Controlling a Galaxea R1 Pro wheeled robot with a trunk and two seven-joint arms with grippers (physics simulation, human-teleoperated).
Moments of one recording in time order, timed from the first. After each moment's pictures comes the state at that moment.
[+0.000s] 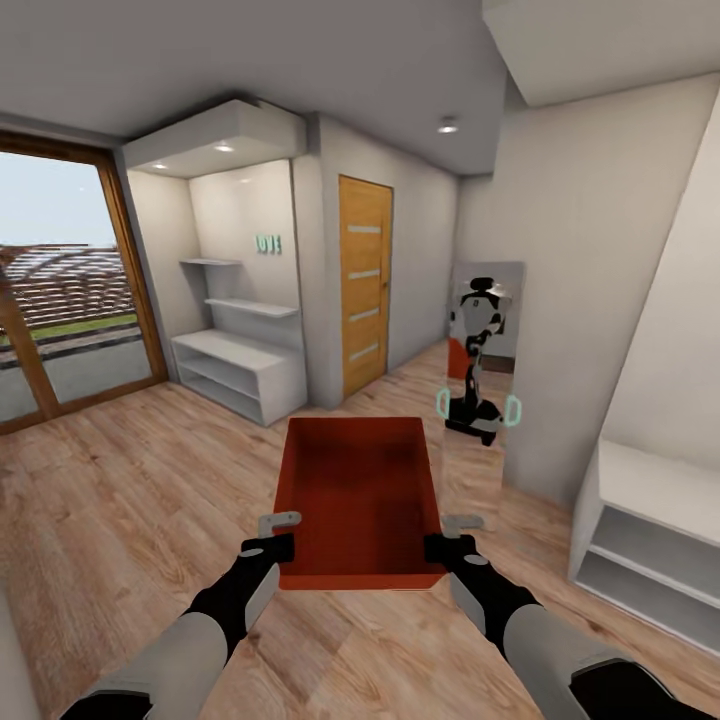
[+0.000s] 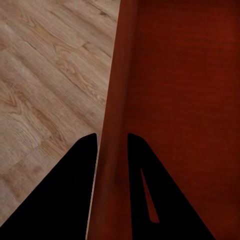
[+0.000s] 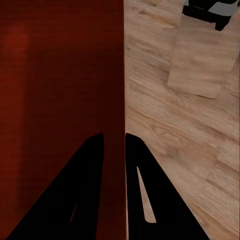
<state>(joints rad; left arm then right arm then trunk) -0.71 -0.13 0.00 -0.38 0.08 0.13 0.24 -0.77 0.08 0.20 -0.22 -0.18 -0.04 -0.10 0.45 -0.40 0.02</state>
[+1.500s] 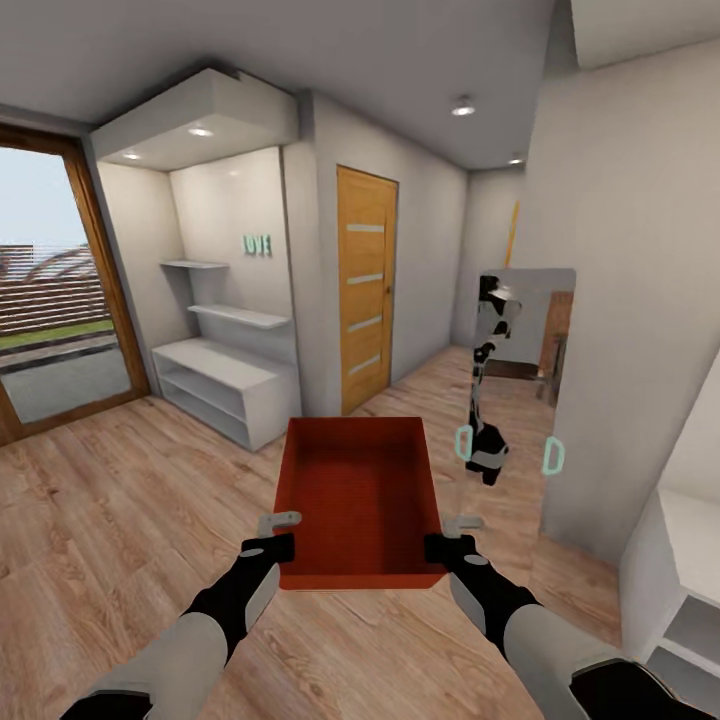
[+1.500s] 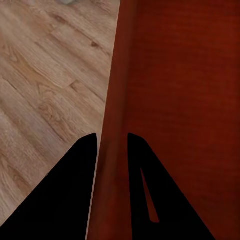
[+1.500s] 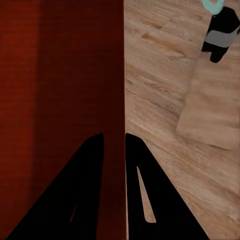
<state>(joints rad) -0.71 -0.13 0.00 -0.38 0.08 0.13 0.24 -0.77 0.08 0.20 -0.22 -0.18 -0.04 -0.10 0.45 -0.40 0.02</state>
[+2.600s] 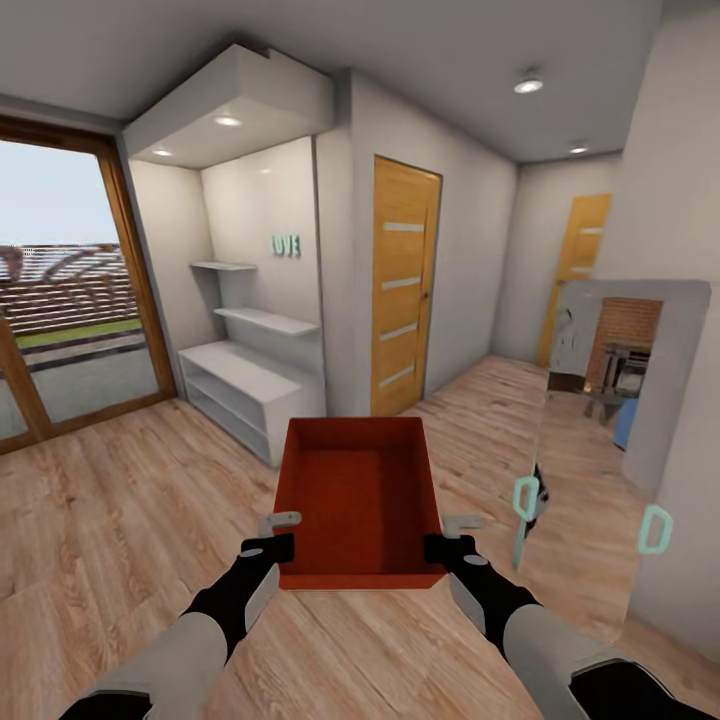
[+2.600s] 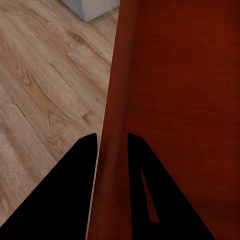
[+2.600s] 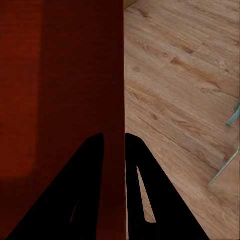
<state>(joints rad) -0.71 -0.13 0.00 -0.38 0.08 0.13 0.24 -0.77 0.08 0.20 -0.22 -0.18 -0.04 -0.10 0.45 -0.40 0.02</state>
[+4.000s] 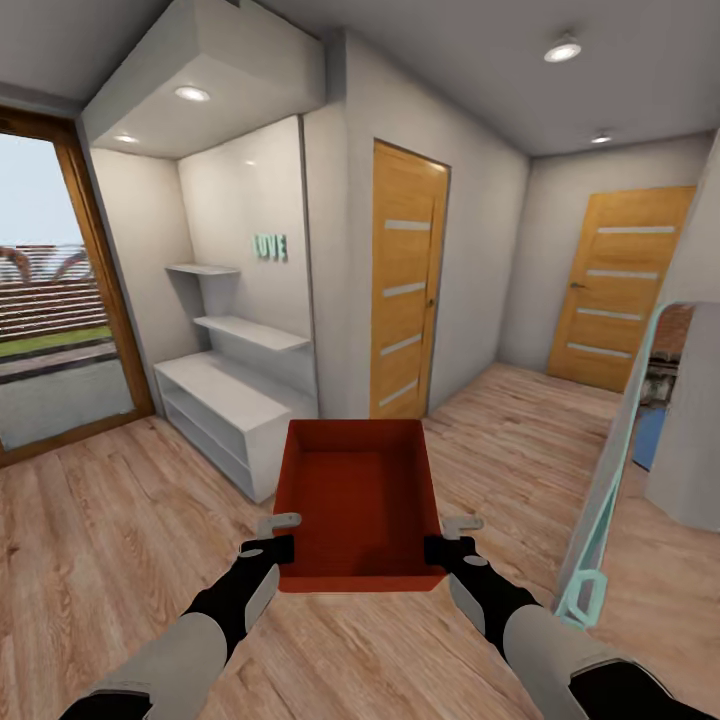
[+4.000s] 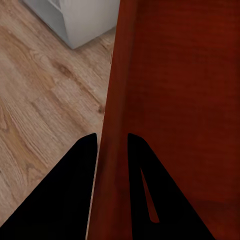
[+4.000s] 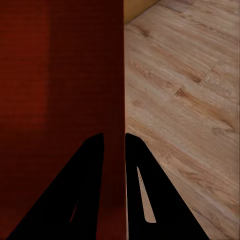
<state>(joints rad) -0.71 -0.13 0.00 -0.38 0.08 0.14 0.24 -0.77 0.08 0.20 -0.22 -0.18 -0.03 -0.10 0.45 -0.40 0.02</state>
